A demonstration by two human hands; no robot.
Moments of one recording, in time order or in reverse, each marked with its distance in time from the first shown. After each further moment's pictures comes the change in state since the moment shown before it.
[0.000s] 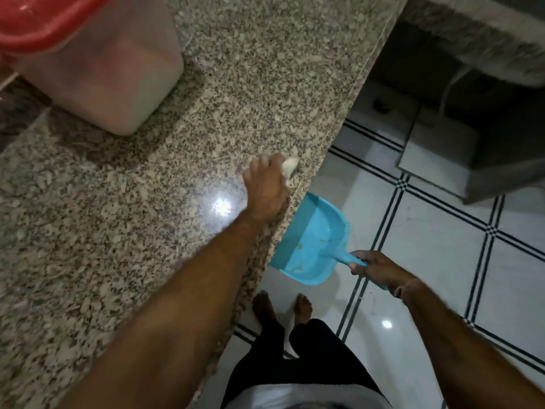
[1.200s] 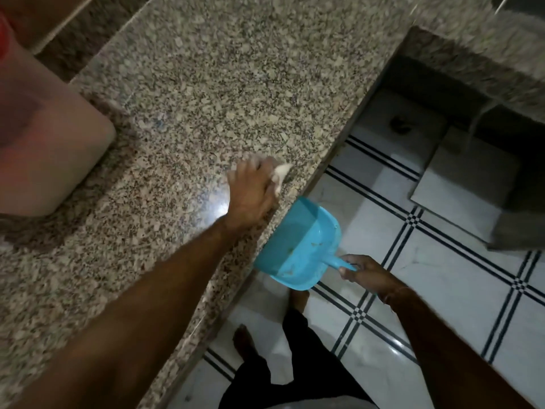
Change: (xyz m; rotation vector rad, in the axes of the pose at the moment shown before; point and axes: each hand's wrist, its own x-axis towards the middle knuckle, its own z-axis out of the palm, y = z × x) left_hand 0.210 0.088 0.058 0.053 0.046 0.071; right_hand 0.173 -0.024 -0.207 0.101 -0.184 -0.041
